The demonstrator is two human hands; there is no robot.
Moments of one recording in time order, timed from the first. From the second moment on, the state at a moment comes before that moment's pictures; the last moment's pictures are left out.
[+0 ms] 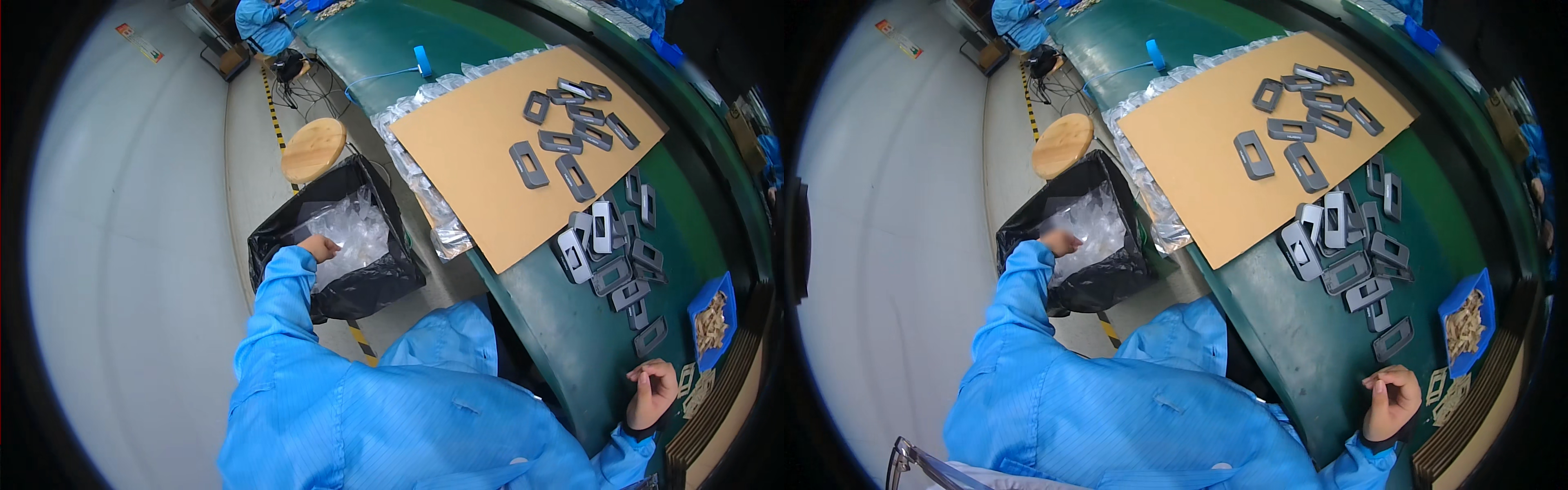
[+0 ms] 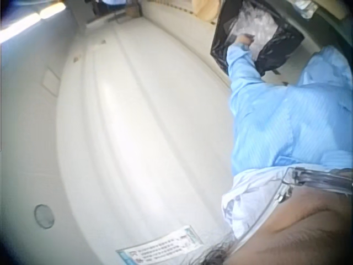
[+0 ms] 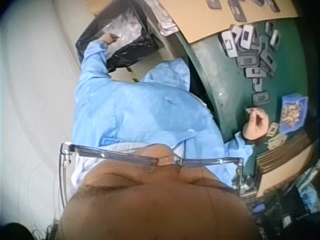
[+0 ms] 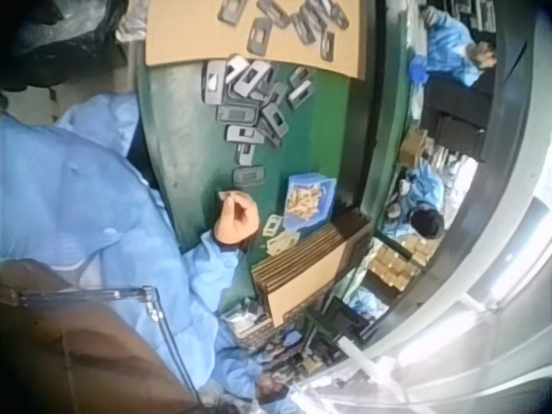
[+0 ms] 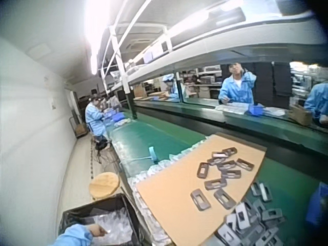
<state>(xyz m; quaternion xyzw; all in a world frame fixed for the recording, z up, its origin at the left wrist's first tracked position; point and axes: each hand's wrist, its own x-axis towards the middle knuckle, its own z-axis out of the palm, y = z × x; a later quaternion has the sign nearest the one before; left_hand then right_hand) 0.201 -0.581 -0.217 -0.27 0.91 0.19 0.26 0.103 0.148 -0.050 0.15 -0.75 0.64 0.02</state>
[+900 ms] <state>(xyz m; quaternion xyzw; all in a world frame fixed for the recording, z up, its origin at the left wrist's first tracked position) 0.210 -0.583 -0.404 -0.30 0.79 0.05 0.53 0.112 0.189 -0.070 0.12 -0.79 0.58 0.17</state>
